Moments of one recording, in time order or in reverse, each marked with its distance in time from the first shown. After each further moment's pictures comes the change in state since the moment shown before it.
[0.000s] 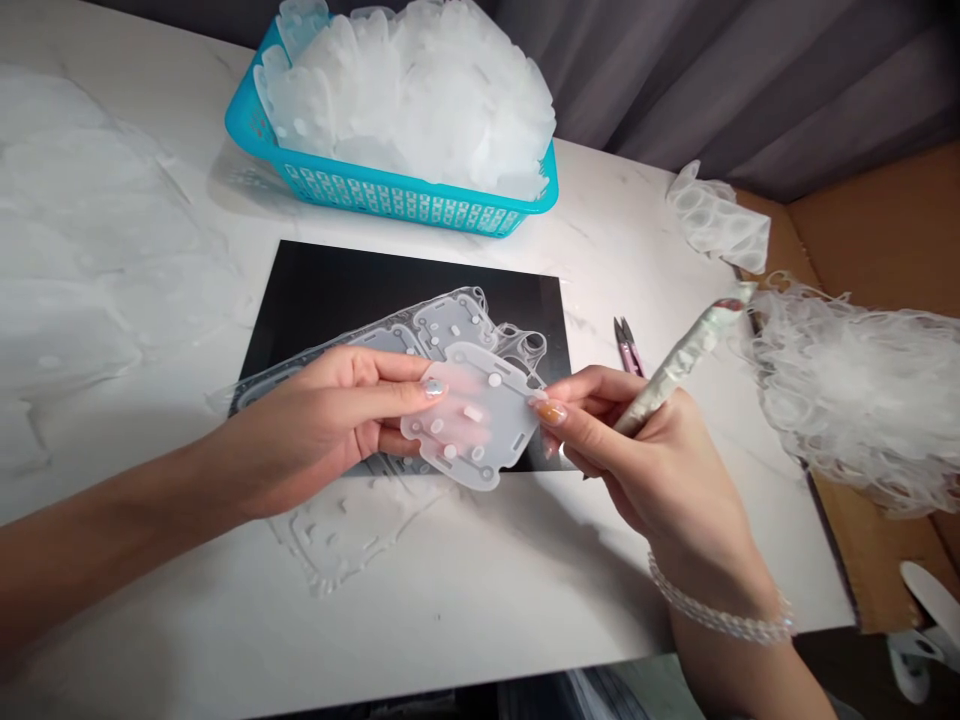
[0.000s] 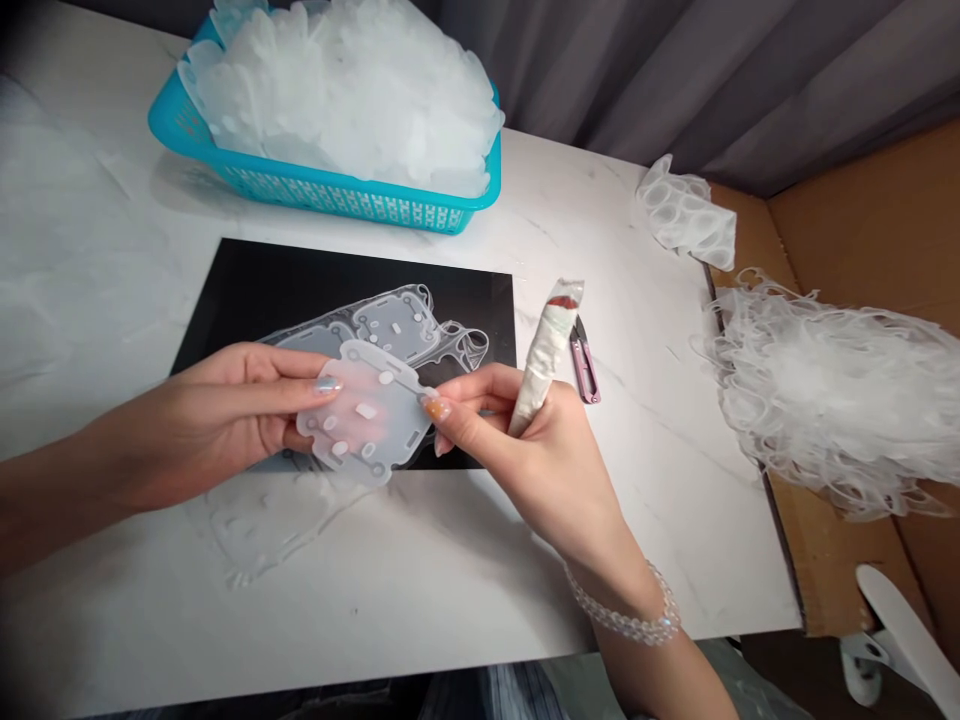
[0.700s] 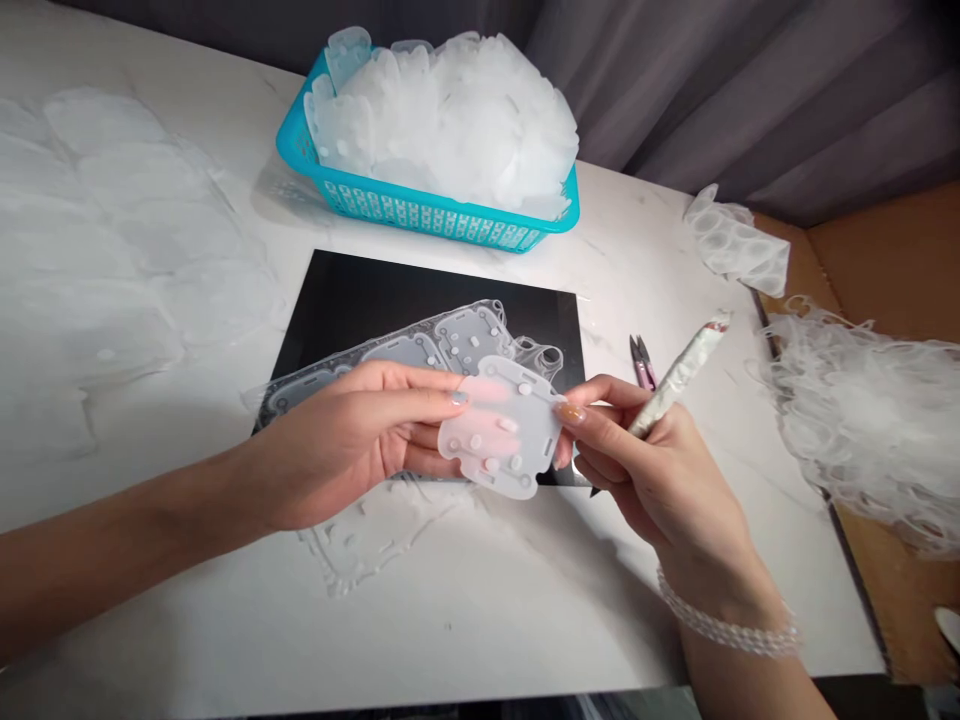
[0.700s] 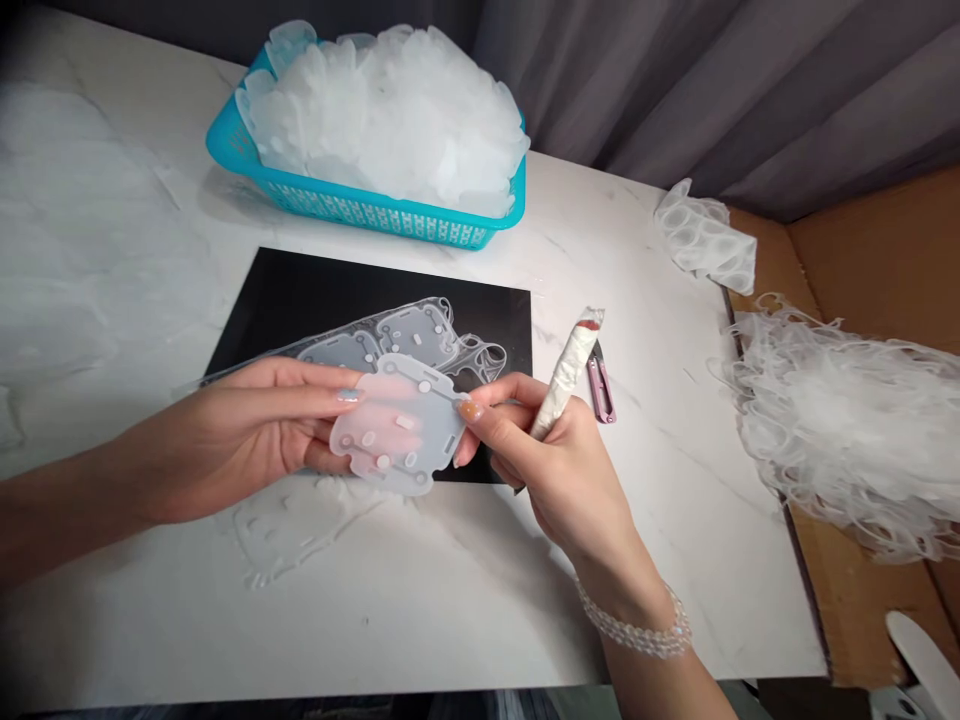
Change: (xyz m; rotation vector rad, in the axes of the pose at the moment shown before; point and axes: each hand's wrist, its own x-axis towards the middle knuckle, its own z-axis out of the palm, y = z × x) left_hand -0.006 0.001 0.007 -0.162 -0.015 -0.023; right_hand 0.009 0.007 -0.003 0.127 -0.074 0.096
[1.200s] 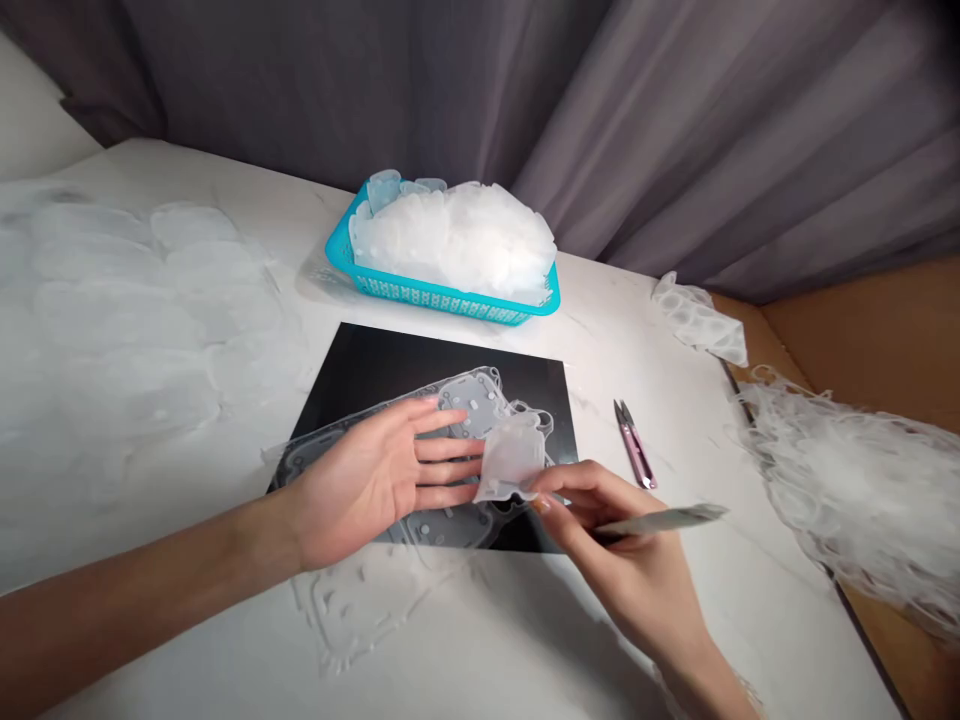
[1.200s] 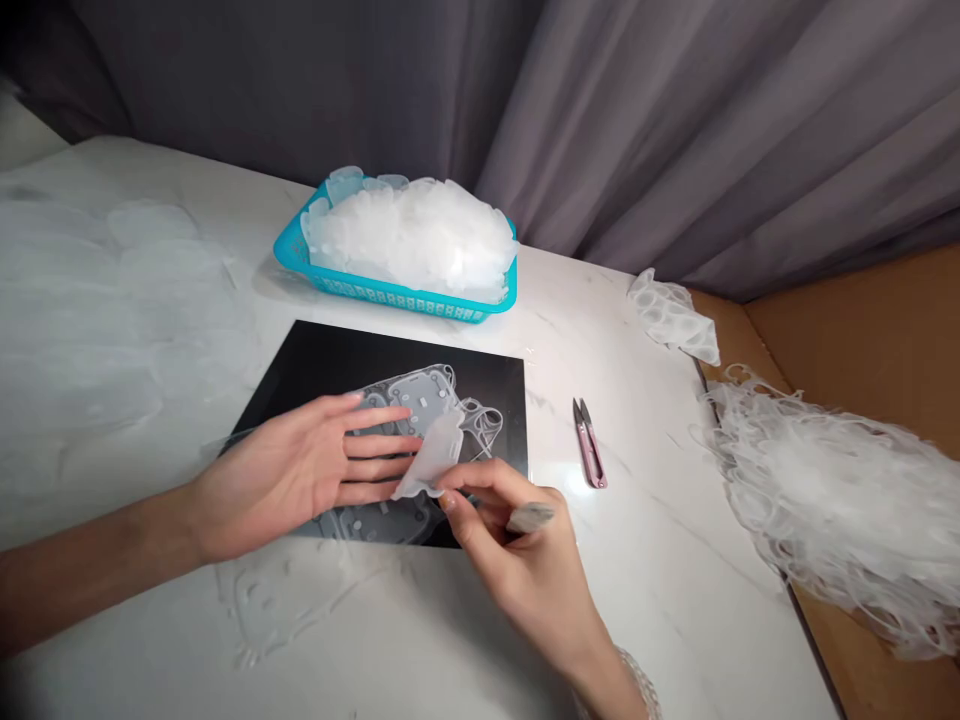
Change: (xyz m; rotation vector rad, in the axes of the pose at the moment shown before) left_hand 0.008 0.000 -0.007 -0.219 0.144 -0.002; right_hand -0.009 0.007 0.012 -0.368 0.062 -0.321
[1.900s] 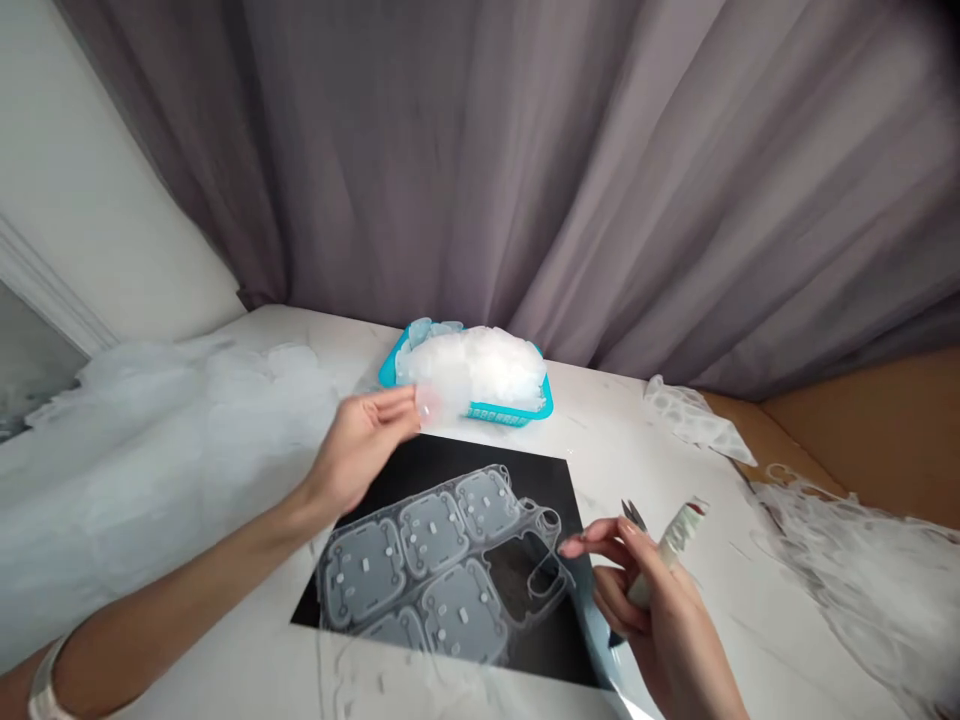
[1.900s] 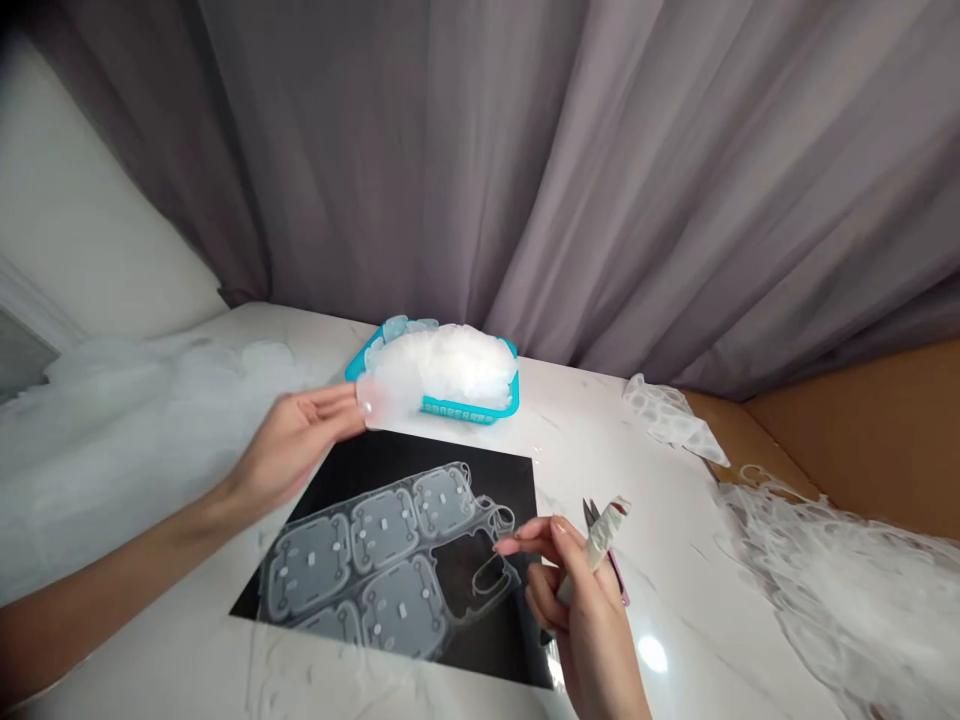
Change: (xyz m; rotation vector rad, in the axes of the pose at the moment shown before) left_hand -0.011 0.069 -0.001 0.683 0.277 0.943; right_hand 0.020 0.013 -0.020 0.551 0.185 0.139
